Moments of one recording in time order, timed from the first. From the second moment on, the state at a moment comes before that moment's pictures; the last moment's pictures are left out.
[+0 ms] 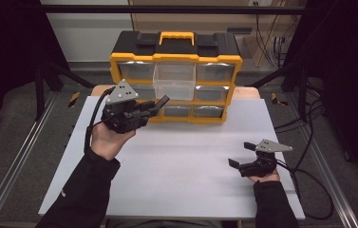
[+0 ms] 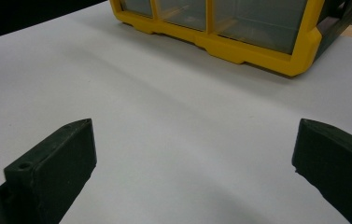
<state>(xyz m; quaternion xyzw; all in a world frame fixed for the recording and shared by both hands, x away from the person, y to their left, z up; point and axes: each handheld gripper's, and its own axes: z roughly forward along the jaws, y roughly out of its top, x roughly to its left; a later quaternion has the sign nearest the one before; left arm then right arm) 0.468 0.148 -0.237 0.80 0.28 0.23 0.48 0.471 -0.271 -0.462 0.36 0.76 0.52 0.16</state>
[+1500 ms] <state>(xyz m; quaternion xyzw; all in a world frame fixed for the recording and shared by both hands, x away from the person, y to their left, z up) 0.496 0.146 -0.190 0.78 0.30 0.24 0.50 0.471 -0.271 -0.462 0.36 0.76 0.52 0.16</state>
